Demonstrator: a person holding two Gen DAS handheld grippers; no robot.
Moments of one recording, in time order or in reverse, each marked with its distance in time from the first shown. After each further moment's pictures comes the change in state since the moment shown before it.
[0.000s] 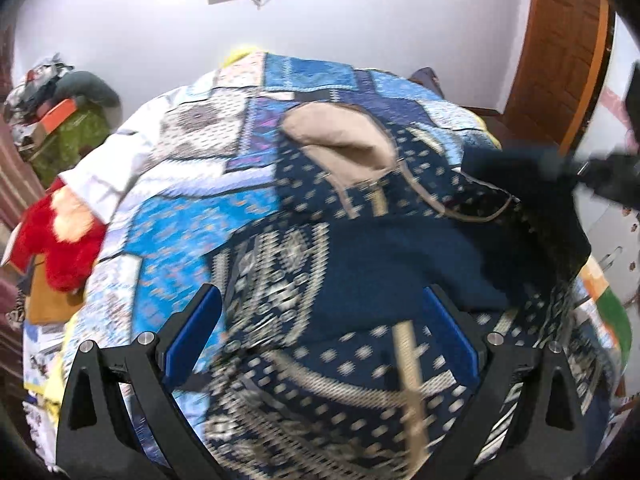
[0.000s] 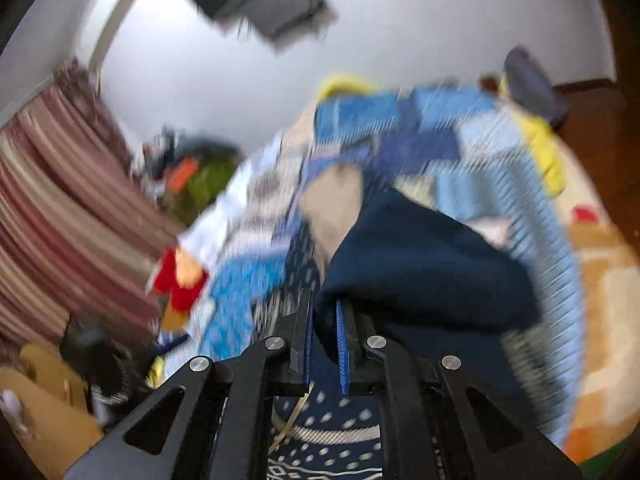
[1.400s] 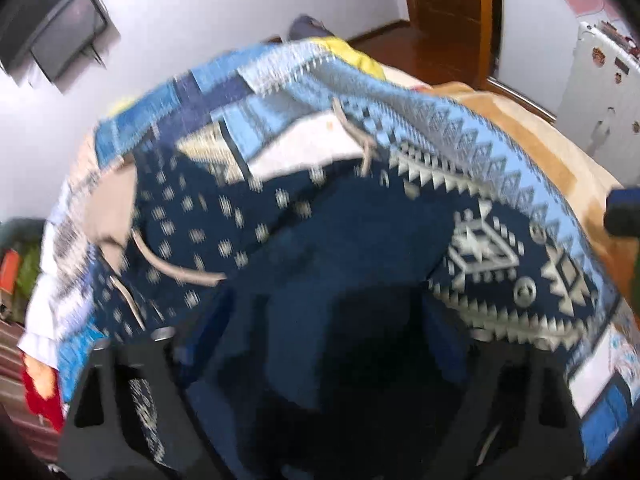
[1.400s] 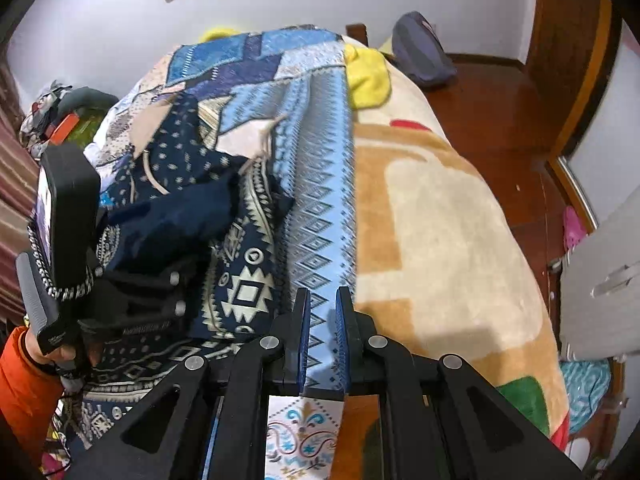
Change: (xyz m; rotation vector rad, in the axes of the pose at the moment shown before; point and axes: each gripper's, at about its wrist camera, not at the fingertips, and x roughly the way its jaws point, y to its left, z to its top) left arm 0.127 -0.246 0.029 0.515 0.068 -0.042; right arm -0.067 -0.153 -0.070 0.032 0.141 -0.455
